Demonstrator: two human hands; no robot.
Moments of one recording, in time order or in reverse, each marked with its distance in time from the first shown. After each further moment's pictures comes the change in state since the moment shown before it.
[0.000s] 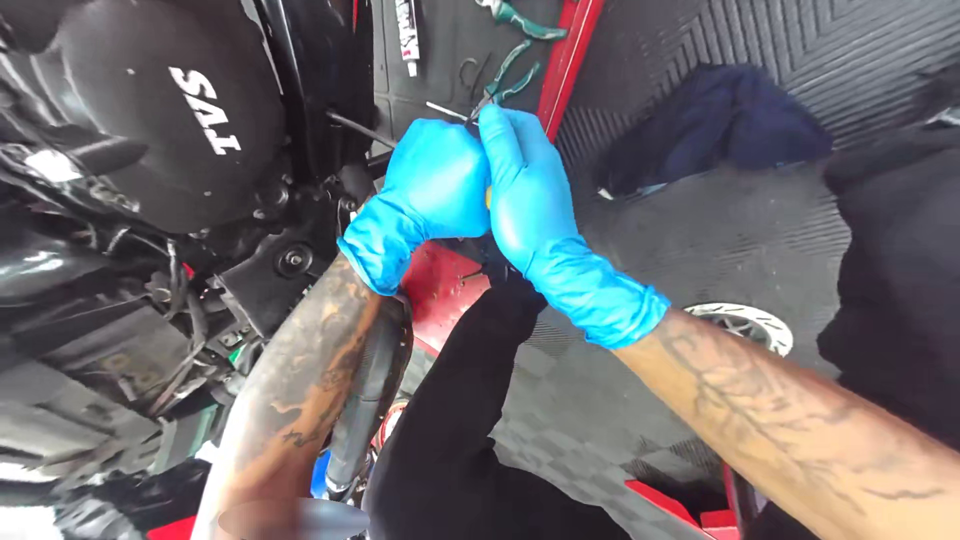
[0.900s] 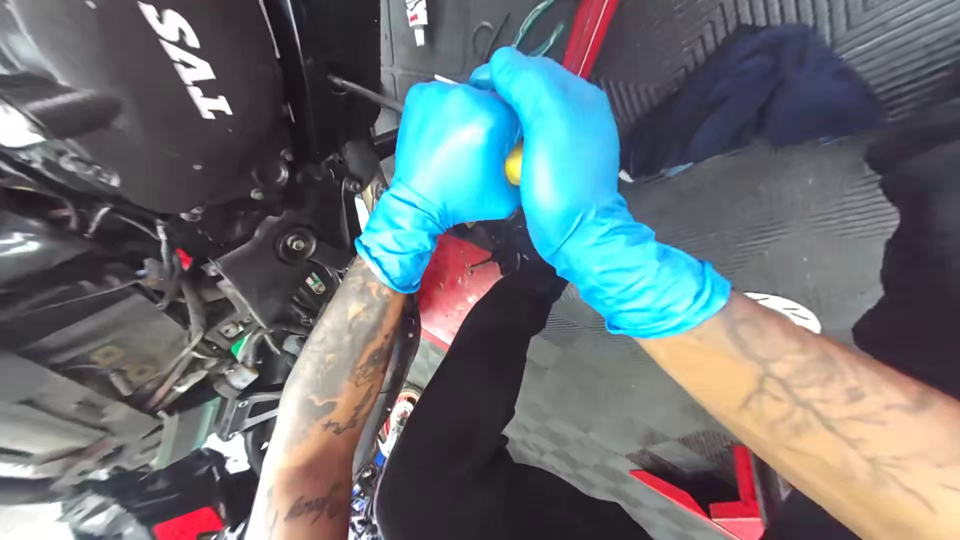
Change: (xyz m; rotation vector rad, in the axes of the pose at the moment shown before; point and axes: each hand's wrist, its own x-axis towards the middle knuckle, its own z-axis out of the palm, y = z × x) left_hand -0.012 0.001 0.013 -0.034 0.345 0.014; right_hand 0.003 -0.007 0.011 0.359 0.025 -0.072
